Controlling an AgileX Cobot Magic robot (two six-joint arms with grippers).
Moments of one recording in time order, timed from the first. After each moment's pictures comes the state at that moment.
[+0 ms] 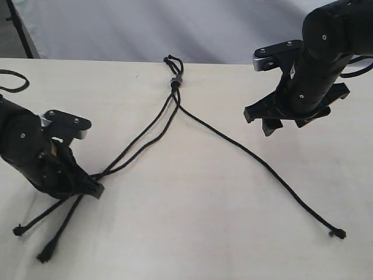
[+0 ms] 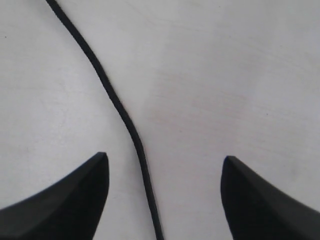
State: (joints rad) left arm -0.28 1.76 -0.73 0.07 0.38 -0.09; right arm 0.23 1.77 -1.22 -0.19 0.83 0.16
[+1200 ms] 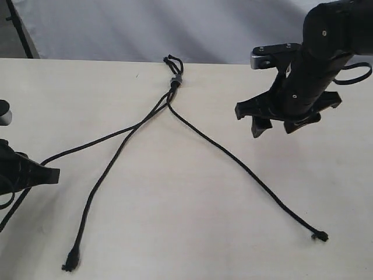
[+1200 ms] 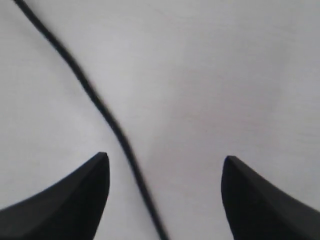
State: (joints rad) left arm -0.12 1.27 -0.41 -0.22 0.12 0.07; right arm 0.23 1.77 -1.22 -0.05 0.82 0.16
